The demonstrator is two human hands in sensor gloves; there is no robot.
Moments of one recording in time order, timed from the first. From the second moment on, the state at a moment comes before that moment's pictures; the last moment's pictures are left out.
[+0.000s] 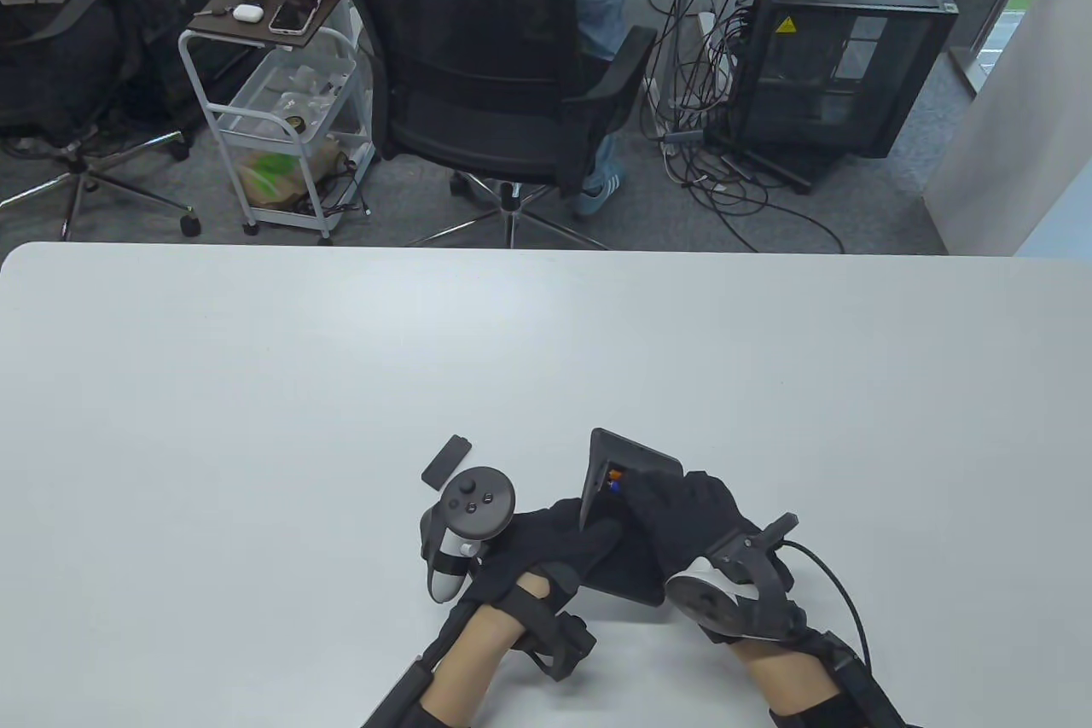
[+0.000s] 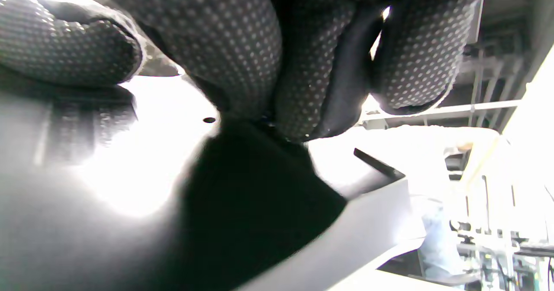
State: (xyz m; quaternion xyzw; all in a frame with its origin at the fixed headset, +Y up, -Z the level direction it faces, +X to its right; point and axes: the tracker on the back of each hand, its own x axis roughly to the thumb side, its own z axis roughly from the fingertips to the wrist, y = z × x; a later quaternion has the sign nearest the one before) left_hand -0.081 -0.734 -0.289 -0.17 -0.10 0.54 0.82; right_hand 0.127 -0.685 -0.249 0.26 -0.30 0.91 0.06
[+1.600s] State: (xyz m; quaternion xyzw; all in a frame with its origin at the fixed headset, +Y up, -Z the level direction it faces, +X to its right) left_hand -0.082 -0.732 -0.289 -0.16 -0.08 0.51 0.84; right_hand 0.140 -0.694 -0.256 0.22 -0.31 0.92 0.12
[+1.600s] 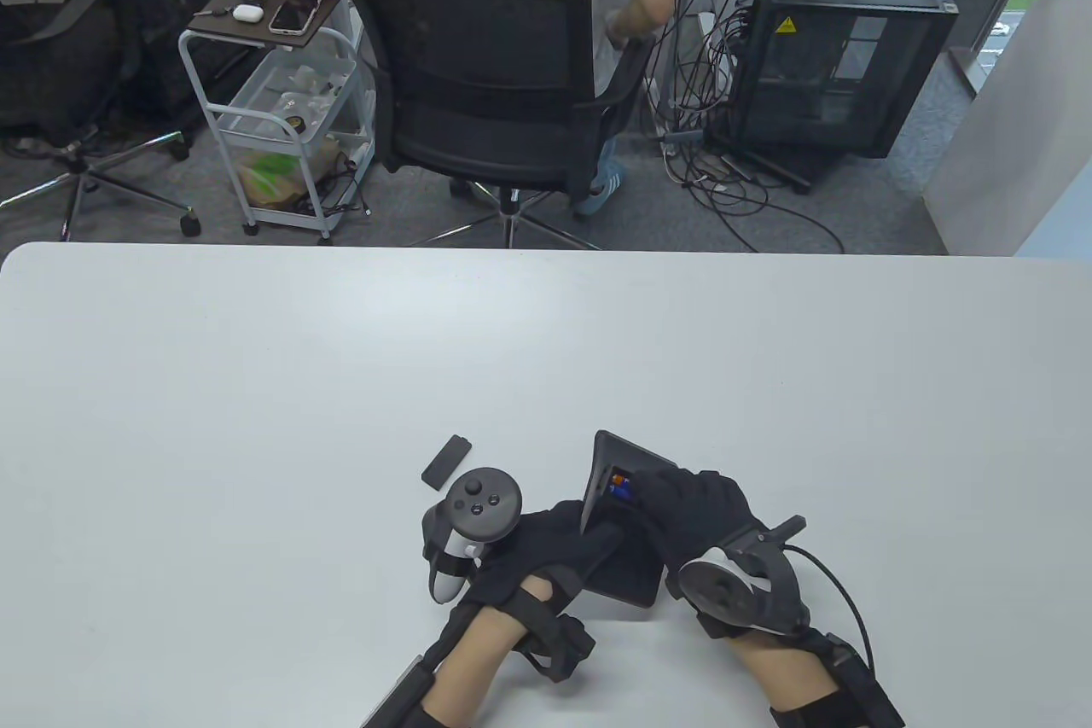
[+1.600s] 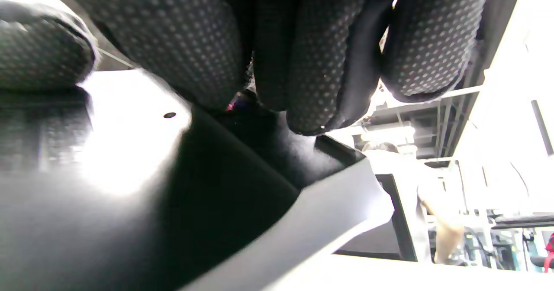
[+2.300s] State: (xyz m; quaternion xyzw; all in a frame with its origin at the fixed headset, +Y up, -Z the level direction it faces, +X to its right) left_hand -0.124 -0.730 -0.303 -0.11 -0.05 0.64 0.76; right_hand 0.170 -0.704 -0.271 0.20 -0.22 0.89 0.33
